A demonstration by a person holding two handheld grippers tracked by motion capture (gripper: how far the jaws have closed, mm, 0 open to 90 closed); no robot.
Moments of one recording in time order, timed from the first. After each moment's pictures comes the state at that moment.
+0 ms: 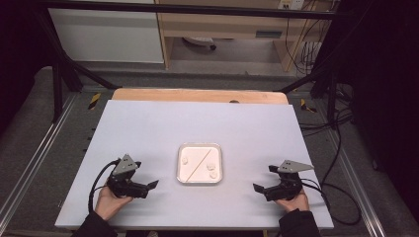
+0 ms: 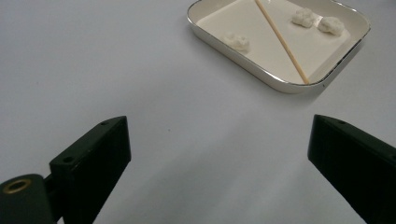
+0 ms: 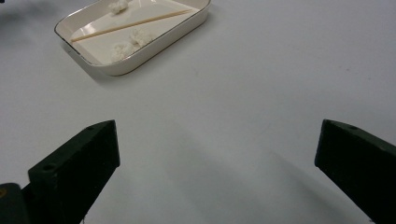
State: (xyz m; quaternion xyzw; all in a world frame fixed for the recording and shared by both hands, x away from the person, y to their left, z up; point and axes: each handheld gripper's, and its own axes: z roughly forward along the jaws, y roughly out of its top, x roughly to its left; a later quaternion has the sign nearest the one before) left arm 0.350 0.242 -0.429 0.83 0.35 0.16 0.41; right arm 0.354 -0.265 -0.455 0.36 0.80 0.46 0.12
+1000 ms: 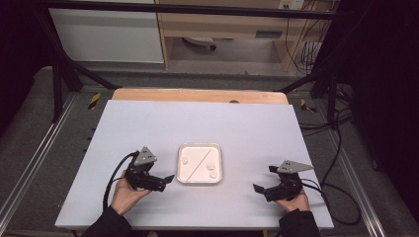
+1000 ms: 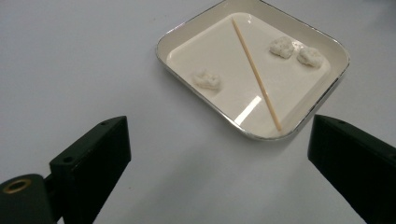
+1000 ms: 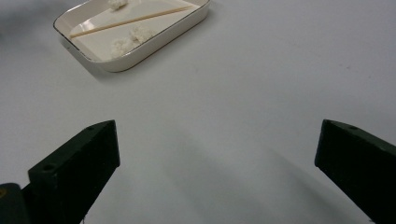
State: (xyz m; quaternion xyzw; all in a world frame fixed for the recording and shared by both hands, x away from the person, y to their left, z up) left arm 0.364 0.189 -0.407 0.84 0.35 0.15 0.39; right arm 0.353 -0.265 -0.455 0.36 0.80 0.46 0.12
